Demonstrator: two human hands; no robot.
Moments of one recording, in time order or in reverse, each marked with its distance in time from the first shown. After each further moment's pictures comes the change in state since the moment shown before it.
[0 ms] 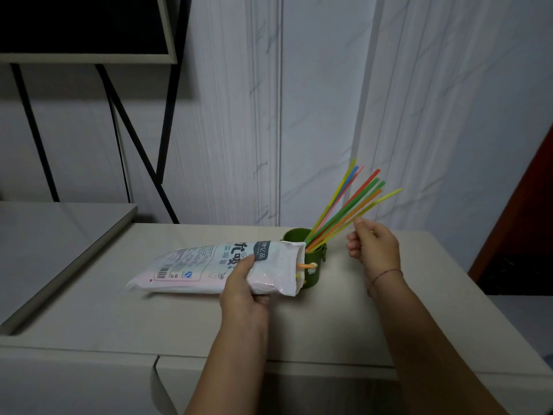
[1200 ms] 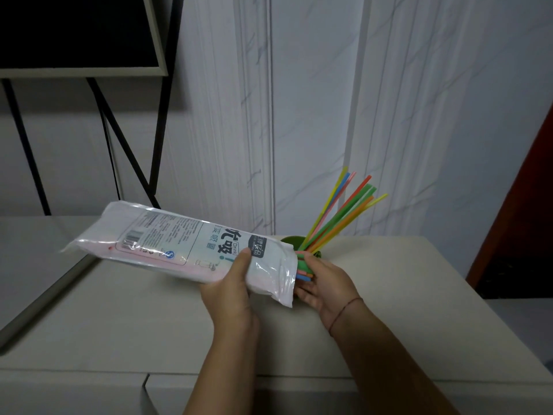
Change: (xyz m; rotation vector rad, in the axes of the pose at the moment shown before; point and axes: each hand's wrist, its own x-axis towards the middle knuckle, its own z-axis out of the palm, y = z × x) left_hand 0.003 -0.003 0.005 0.223 -0.112 0.474; right_hand -0.058 0.008 0.036 0.172 -0.297 0.475
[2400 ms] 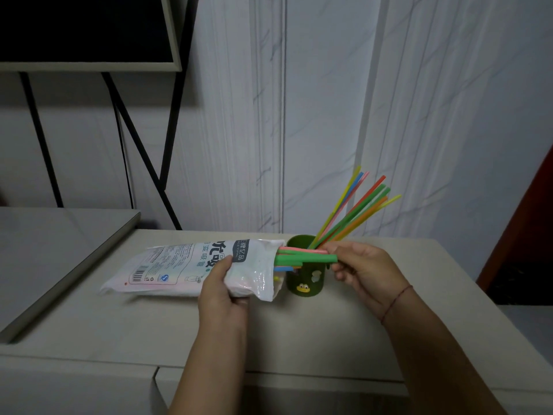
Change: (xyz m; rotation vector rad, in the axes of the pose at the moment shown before) left_hand 0.042 0.003 -0.030 -0.291 0.011 -0.383; right_hand -0.019 -0.042 -0.022 -0.137 -0.086 -0.208
